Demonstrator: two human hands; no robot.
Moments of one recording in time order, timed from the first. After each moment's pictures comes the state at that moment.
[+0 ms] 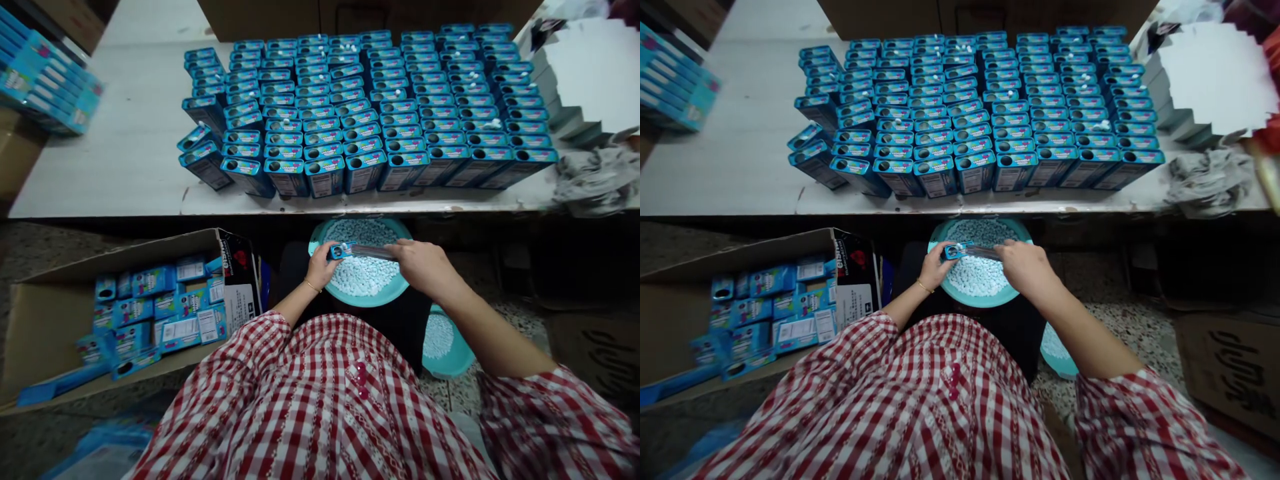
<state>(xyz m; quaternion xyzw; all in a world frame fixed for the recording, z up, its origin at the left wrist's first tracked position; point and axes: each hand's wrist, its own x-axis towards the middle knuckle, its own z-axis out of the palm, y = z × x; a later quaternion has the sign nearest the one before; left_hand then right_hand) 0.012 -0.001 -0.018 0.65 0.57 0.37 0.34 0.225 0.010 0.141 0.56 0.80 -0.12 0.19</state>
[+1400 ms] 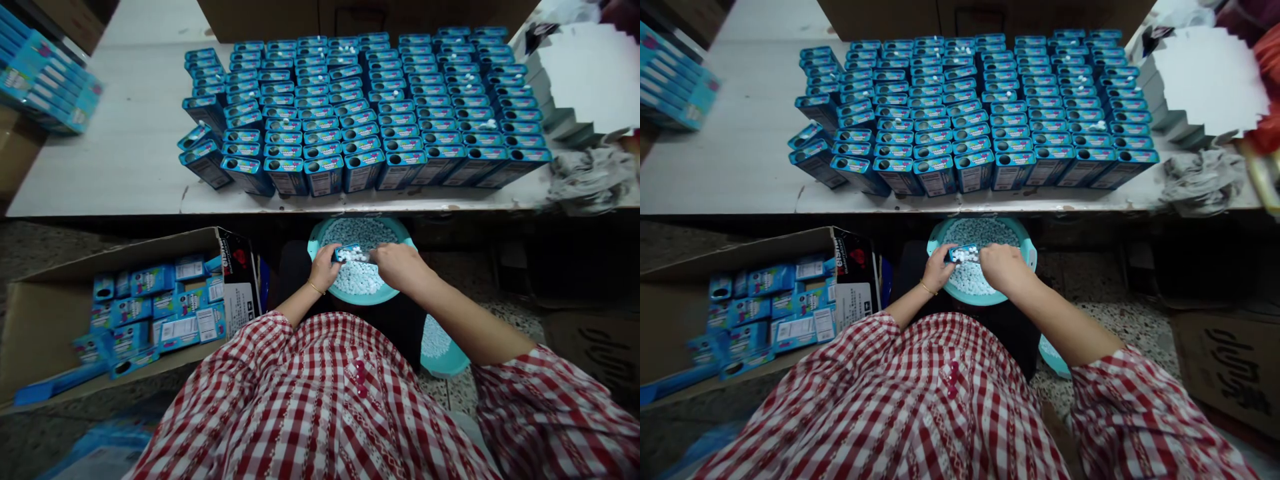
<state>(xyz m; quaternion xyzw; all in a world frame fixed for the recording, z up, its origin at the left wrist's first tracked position) 0.023 -0.009 -0.015 0.67 0.57 0.35 0.32 0.189 0.009 0.136 0.52 0.81 -0.15 0.23</state>
